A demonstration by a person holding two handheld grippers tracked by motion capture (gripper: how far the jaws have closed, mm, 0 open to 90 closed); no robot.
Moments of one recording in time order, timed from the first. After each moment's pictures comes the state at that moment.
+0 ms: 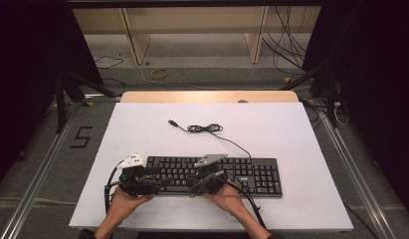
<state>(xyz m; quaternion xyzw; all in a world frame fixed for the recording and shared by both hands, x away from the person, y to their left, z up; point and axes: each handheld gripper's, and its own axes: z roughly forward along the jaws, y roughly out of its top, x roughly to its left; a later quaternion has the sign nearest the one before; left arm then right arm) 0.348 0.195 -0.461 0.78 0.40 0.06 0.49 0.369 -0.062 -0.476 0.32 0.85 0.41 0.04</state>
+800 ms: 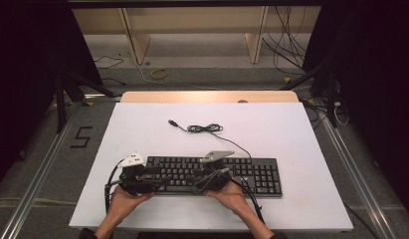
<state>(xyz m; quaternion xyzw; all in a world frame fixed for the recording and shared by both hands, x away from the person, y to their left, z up) 0.352 0.196 -0.463 0.78 0.40 0.06 0.48 0.372 -0.074 -0.466 0.33 0.84 0.43 0.03</state>
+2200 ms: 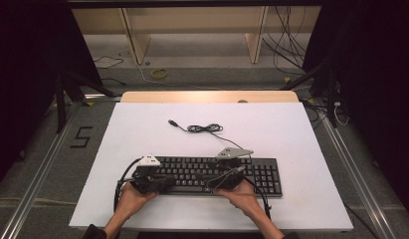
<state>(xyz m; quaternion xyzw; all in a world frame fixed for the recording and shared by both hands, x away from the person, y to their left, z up) 0.363 0.170 -0.476 0.83 0.38 0.04 0.41 0.364 -0.107 -0.446 0.36 0.80 0.48 0.06</state>
